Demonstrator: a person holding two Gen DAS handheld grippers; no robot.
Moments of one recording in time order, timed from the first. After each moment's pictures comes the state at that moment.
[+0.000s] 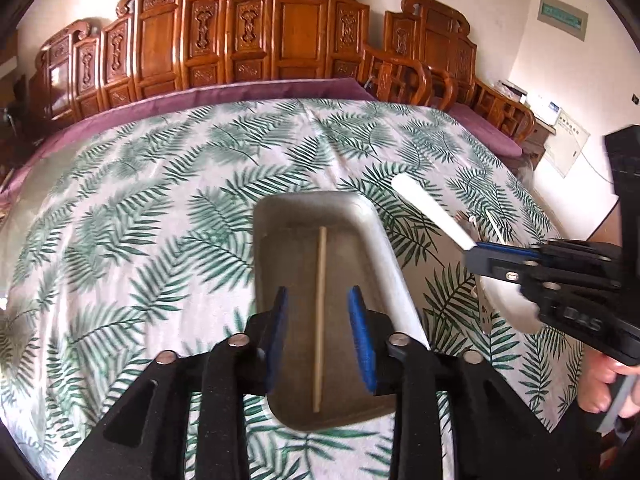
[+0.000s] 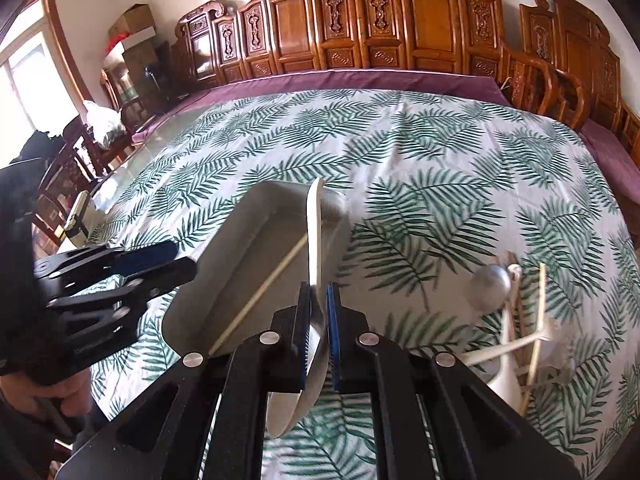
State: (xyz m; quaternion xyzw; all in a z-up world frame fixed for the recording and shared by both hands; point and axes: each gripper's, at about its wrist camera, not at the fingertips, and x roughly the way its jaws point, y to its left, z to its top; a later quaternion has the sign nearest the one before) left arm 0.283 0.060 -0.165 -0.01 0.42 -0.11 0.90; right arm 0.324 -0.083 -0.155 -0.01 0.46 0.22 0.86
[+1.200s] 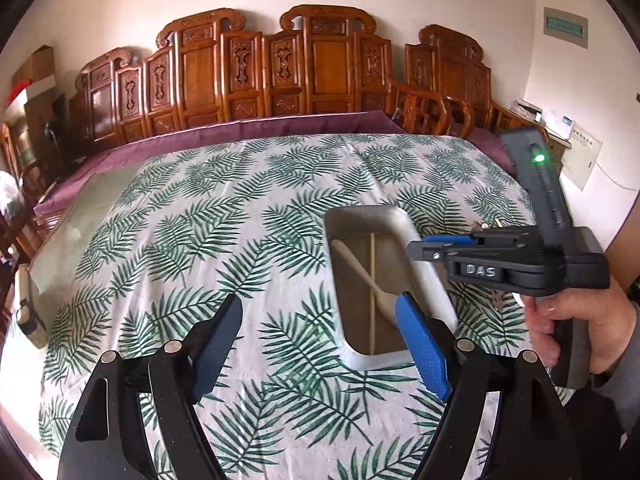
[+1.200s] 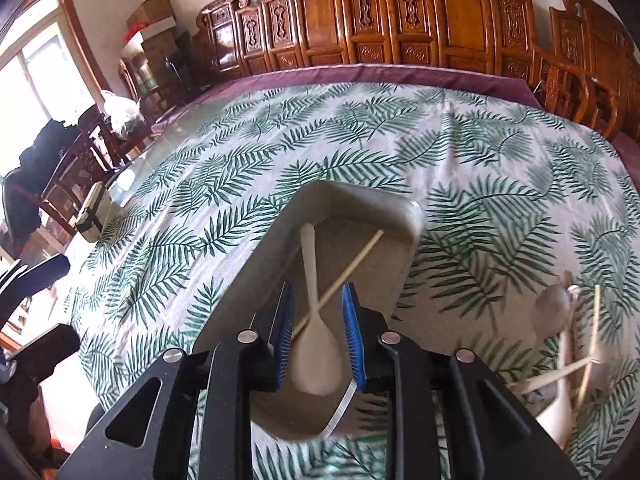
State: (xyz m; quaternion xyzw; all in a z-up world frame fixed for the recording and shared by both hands) left arm 0.208 0.102 -0.125 0.01 0.37 -0.06 0.93; right arm 0.331 -0.037 -0.163 -0.01 0.46 0.26 0.85
